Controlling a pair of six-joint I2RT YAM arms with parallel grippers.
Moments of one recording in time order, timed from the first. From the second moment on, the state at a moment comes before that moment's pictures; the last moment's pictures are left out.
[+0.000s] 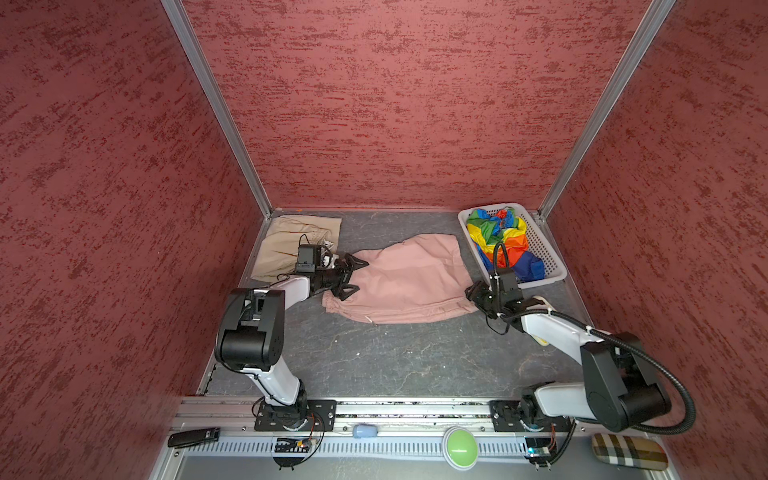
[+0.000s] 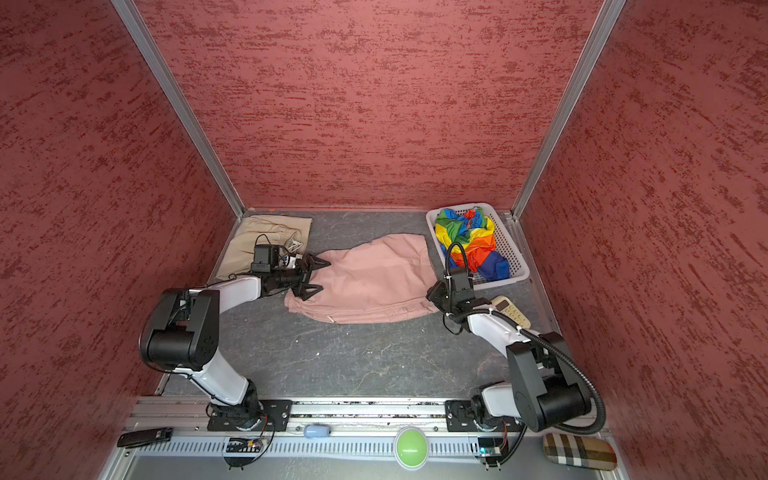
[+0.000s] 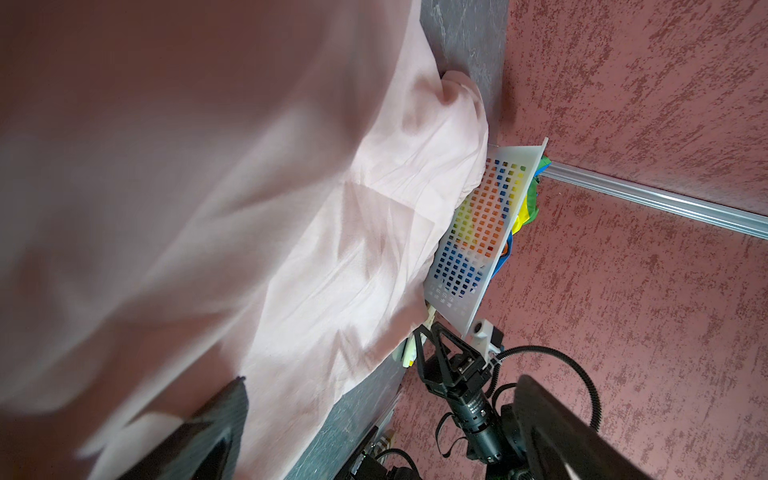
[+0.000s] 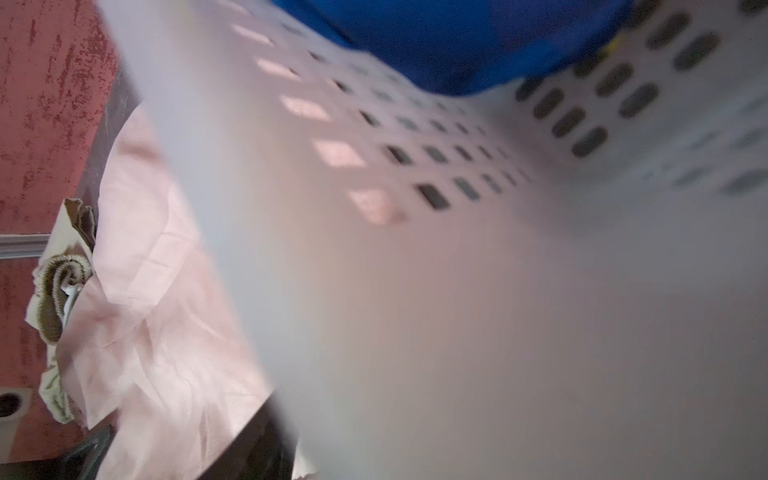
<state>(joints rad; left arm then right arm) -0.05 1.68 0.85 -0.01 0.86 -1.06 0.27 1.36 0.65 -0.15 -0.07 0.90</state>
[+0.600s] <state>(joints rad) -0.08 1.68 0.85 0.01 0.86 -1.06 0.28 1.92 1.34 -0.36 0.05 0.64</state>
